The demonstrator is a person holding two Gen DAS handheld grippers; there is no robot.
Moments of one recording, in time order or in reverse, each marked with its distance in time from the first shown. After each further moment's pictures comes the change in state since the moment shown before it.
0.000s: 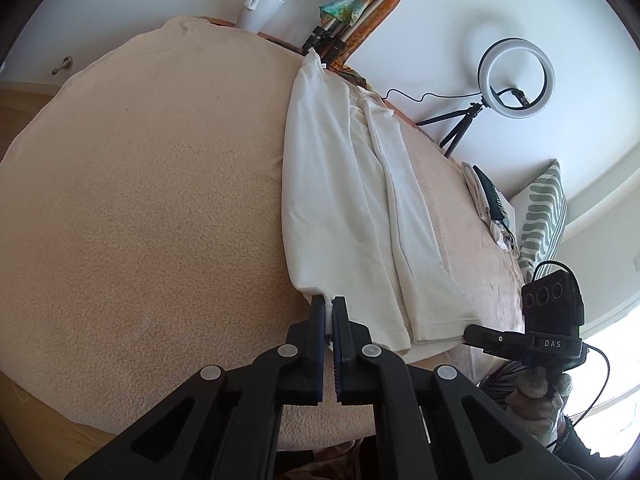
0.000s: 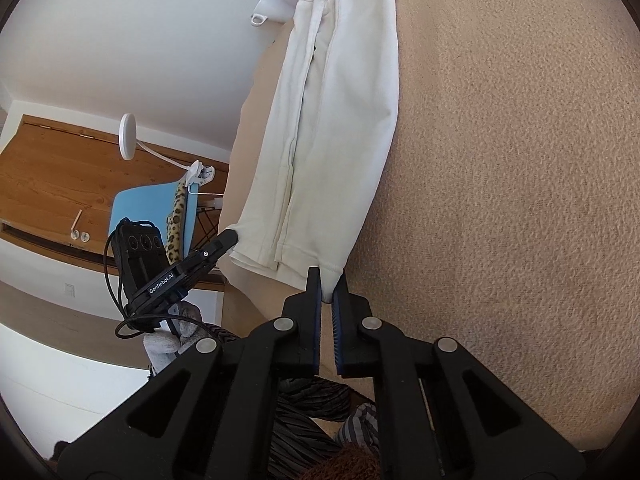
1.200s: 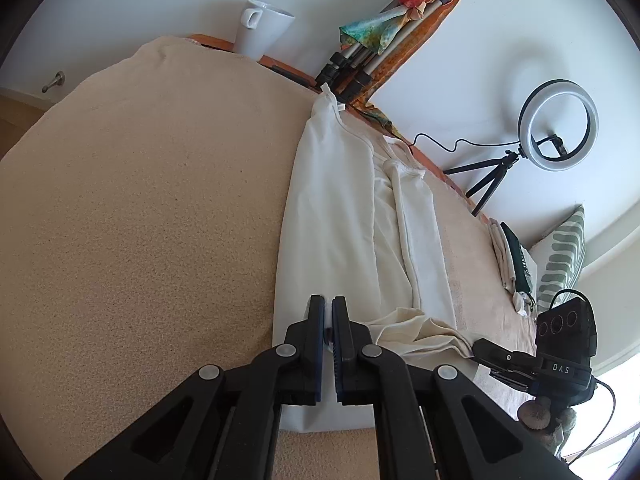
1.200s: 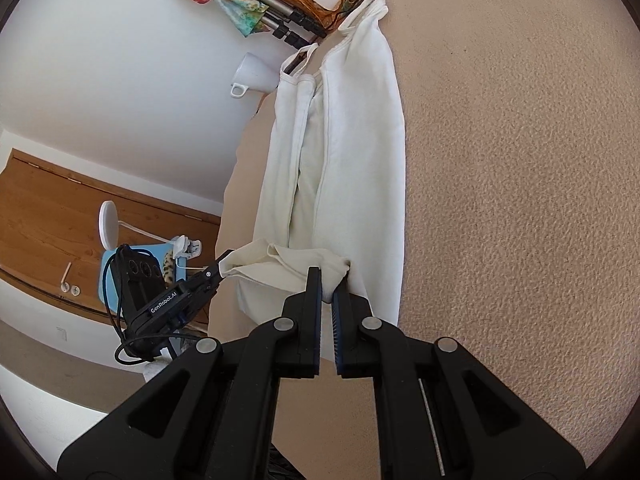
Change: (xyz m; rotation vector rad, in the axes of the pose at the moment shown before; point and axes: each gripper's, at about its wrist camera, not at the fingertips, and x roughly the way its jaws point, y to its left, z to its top) left arm 0.068 0.004 0.113 -0.051 -0.070 0.051; right arm 0.005 -0.012 0.114 0.018 -0.129 -0.043
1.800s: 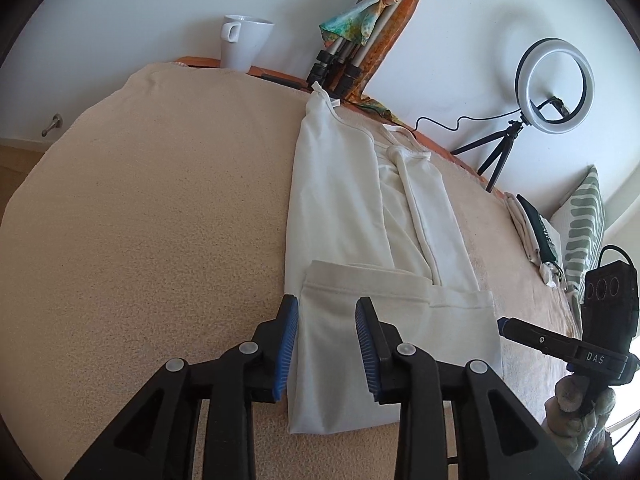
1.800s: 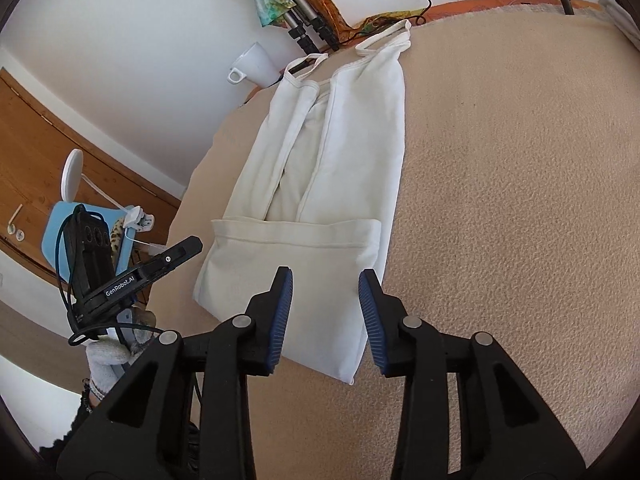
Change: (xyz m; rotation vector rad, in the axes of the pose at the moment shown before) left arm 0.012 -0.008 -0.011 0.144 0.001 0.089; right arm 0.000 0.031 -0.006 -0.238 -0.037 -0.224
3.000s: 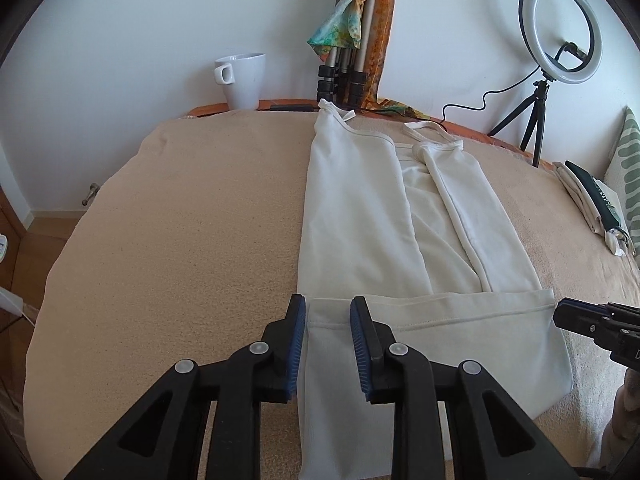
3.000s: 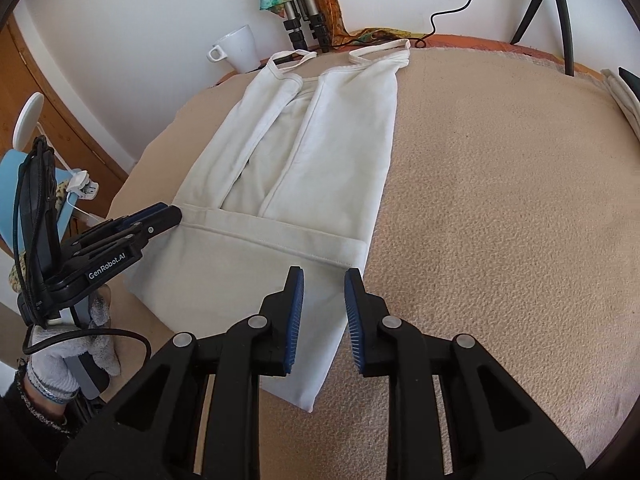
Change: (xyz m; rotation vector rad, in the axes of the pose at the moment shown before) left arm 0.013 -0.030 0.004 0.168 -0.094 0.262; right arm 0.013 0.018 0.004 -0.153 -0.032 -0.236
